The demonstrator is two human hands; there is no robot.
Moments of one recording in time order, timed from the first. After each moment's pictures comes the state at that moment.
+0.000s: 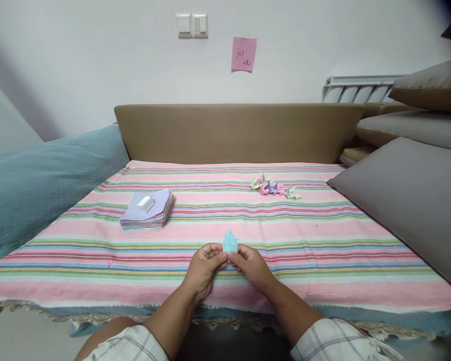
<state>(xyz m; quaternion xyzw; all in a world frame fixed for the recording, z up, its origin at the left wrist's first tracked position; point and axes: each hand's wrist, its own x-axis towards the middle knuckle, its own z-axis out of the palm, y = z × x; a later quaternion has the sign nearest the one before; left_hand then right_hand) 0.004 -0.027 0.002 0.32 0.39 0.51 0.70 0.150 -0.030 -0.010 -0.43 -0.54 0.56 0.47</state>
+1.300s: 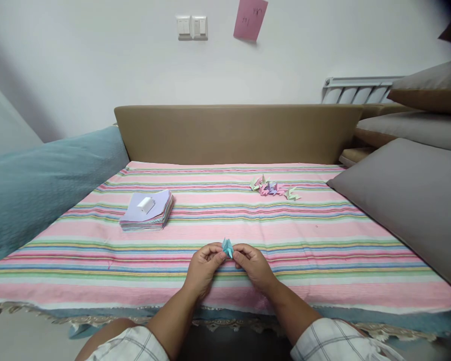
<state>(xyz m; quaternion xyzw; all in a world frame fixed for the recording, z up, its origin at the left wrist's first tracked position) 0.002 -0.024 0.000 0.45 0.39 0.55 0.59 0.154 -0.031 -0.013 -0.41 -0.53 0.54 0.51</state>
